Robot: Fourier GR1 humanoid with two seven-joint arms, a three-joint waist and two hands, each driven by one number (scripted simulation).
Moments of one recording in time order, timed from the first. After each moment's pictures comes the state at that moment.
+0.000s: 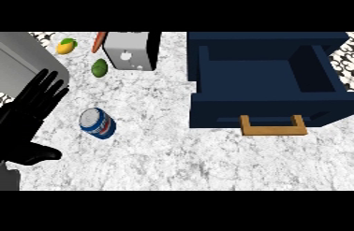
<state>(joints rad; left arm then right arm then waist) -0.10 0.26 0.26 -1.71 0.51 -0.28 0.41 0.43 -0.11 -0.56 -2.12 -0.39 0.39 0.05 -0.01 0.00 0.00</state>
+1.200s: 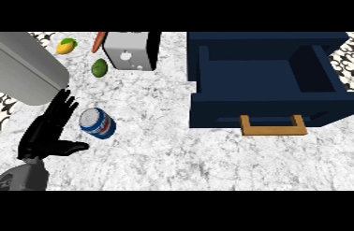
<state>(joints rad) -0.16 0.24 0.28 -1.14 0.23 -0.33 -0.09 0.42 -0.07 -0.68 -2.16 -0.46 0.49 0.13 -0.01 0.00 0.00</state>
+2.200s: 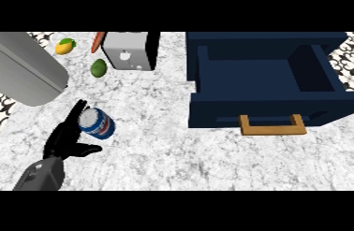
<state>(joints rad) -0.36 0.27 0.29 -0.52 0.13 -0.40 -0.43 0.38 -0.04 -0.74 -2.20 -0.50 0.53 0.21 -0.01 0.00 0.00</state>
